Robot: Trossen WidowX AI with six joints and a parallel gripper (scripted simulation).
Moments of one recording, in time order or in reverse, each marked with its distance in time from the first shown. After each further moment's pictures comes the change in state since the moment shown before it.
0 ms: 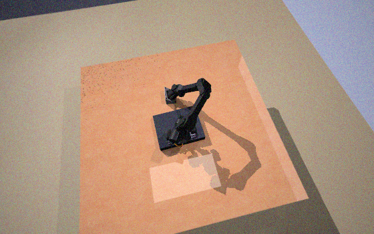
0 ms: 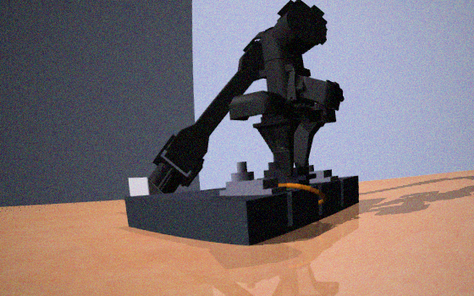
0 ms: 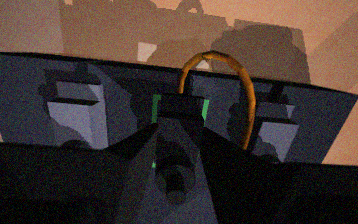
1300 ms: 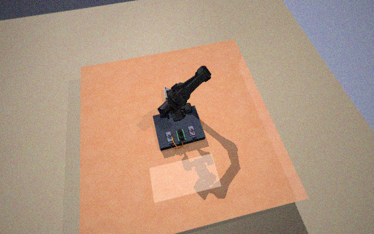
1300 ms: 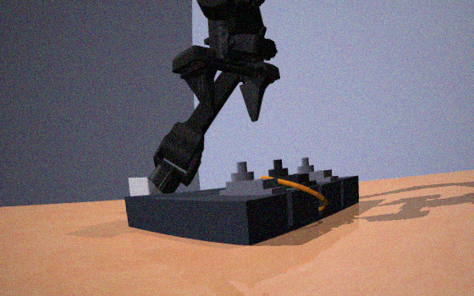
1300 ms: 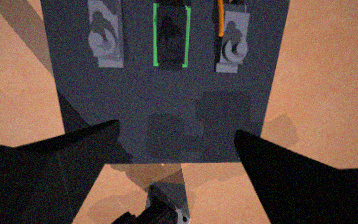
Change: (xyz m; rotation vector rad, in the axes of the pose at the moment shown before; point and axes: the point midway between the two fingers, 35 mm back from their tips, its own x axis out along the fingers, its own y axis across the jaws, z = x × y) arm -0.086 -0.005 -0.100 0.073 -0.068 -0.042
